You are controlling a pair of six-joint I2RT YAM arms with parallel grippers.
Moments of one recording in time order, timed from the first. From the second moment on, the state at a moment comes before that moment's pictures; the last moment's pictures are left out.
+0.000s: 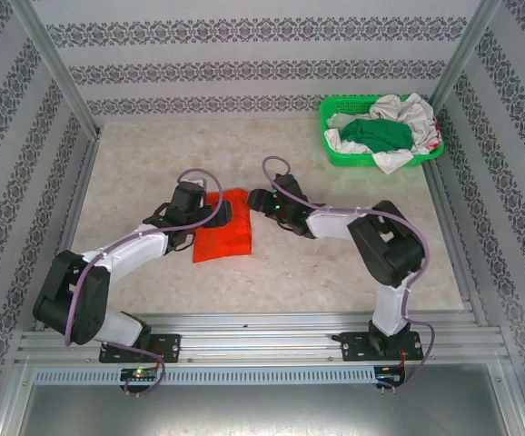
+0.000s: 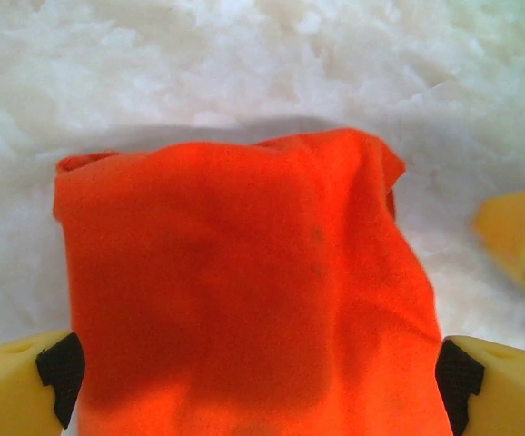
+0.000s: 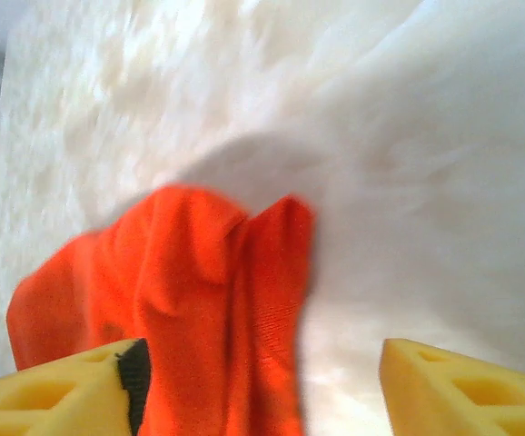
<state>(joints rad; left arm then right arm) -0.41 1.43 0.79 -0.12 -0.08 -0.46 0.59 1.87 1.00 0.23 -0.08 0.89</state>
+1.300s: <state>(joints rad) -0.66 1.99 1.36 -0.71 -0.38 -0.45 0.67 1.37 0.58 0.07 0.00 0.53</state>
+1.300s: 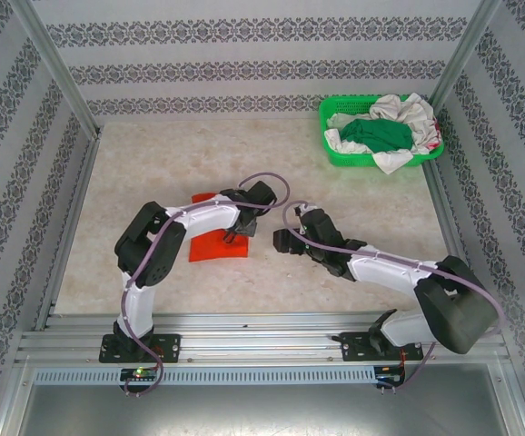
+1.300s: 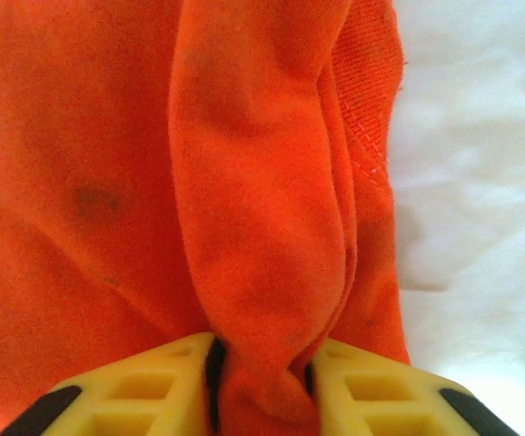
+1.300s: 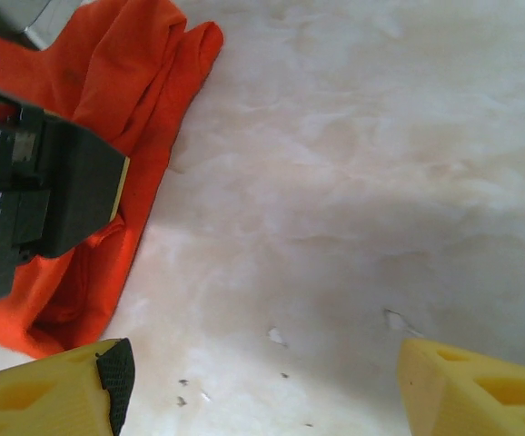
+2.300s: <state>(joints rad) 0.14 1.76 1.08 -0.54 -0.34 0.20 0.78 1.52 0.79 0.05 -0.14 0.36</state>
